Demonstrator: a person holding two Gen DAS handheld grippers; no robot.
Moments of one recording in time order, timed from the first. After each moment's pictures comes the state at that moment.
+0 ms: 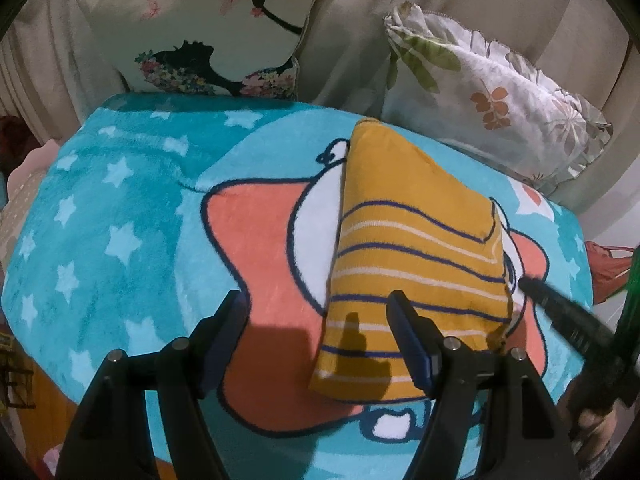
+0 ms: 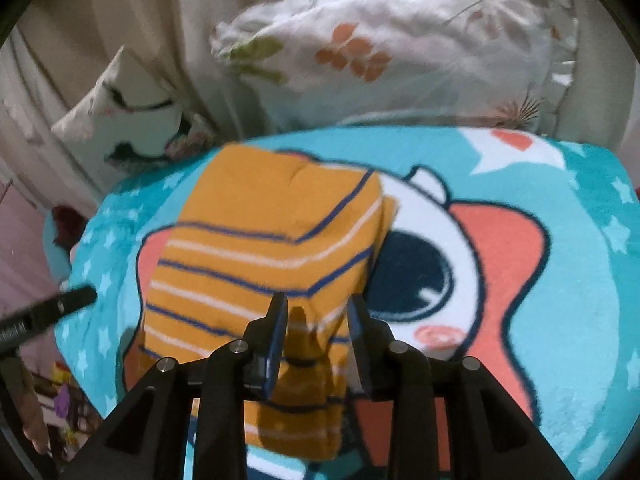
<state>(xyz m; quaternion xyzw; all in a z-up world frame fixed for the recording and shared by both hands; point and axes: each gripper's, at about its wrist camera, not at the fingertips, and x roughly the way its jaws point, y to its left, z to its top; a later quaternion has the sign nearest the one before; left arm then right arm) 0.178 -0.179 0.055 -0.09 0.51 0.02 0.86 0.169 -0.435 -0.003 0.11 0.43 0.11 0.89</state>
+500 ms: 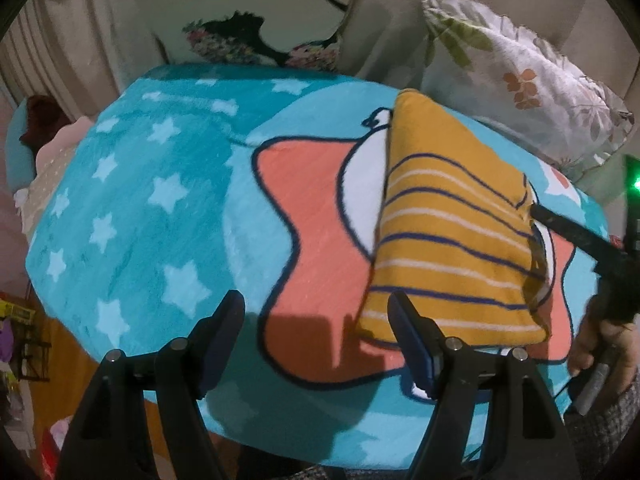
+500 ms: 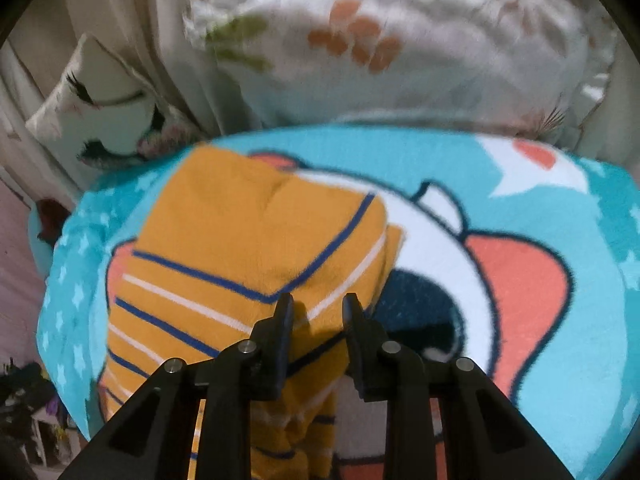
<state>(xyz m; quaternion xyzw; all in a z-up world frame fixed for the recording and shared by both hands) 0.137 -0.163 0.044 -0.08 0.53 0.07 0.84 0.219 -0.426 -0.017 0.08 0.45 0.10 0.89</state>
